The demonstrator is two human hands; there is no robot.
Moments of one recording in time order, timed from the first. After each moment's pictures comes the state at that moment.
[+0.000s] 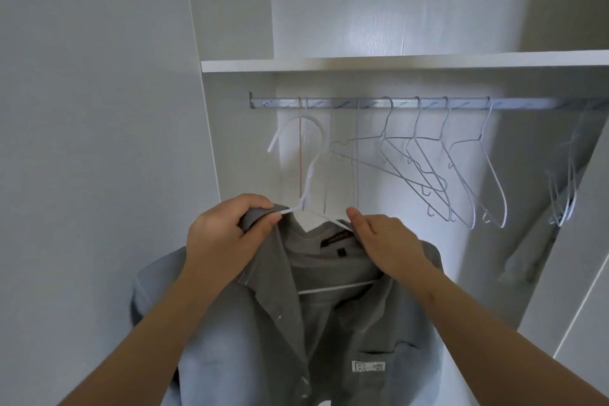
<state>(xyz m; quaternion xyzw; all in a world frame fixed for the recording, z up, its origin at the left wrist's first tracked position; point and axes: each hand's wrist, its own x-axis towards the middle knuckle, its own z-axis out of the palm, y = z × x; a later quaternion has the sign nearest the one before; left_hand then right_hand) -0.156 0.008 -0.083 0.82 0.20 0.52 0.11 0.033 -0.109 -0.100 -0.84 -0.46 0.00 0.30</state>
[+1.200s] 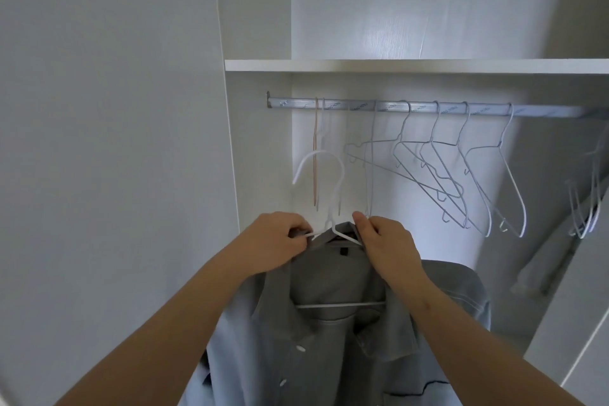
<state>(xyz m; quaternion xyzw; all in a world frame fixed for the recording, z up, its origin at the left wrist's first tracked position) -0.137 0.026 -0.084 0.94 0.23 0.19 0.17 0.013 -0.090 -0.113 -0.80 -0.39 0.01 0.45</state>
